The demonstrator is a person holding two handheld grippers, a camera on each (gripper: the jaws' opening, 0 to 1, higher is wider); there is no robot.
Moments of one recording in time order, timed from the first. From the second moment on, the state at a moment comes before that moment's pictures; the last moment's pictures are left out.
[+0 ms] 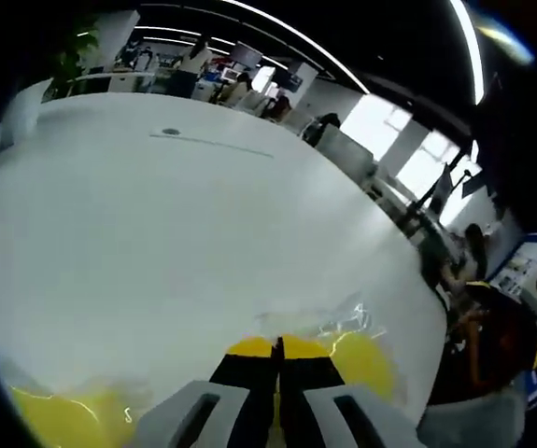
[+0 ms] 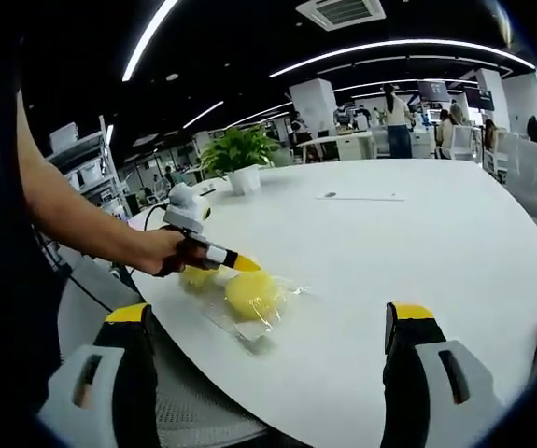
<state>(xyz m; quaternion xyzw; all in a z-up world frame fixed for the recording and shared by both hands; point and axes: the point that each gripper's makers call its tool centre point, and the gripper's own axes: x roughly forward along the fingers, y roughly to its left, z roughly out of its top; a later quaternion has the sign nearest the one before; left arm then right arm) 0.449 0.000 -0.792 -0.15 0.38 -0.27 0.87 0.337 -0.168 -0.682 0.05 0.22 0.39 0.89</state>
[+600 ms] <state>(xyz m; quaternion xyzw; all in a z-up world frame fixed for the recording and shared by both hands) 0.460 0.015 -0.771 -0.12 0.33 -0.24 0.91 0.341 -0.166 -0.685 0.04 0.23 0.39 0.89</state>
